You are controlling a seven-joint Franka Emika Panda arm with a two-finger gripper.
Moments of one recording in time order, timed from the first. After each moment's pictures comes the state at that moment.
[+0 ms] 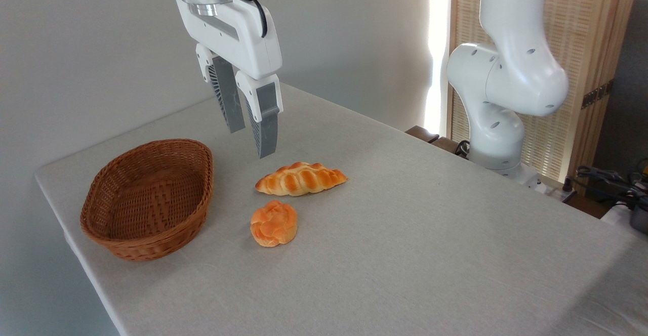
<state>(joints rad) -0.05 0.00 -0.02 -1.56 -0.06 1.58 0.78</state>
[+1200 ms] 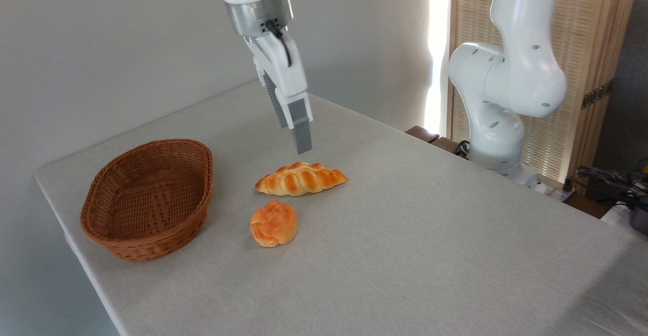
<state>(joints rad) -0.13 -0.23 -0.09 -1.99 -0.10 1.66 0.94</state>
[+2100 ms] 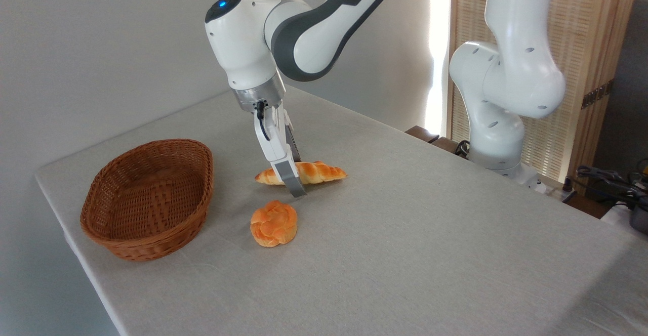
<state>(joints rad) -0.18 -0.10 -0.22 -2.24 -0.10 1.96 1.02</state>
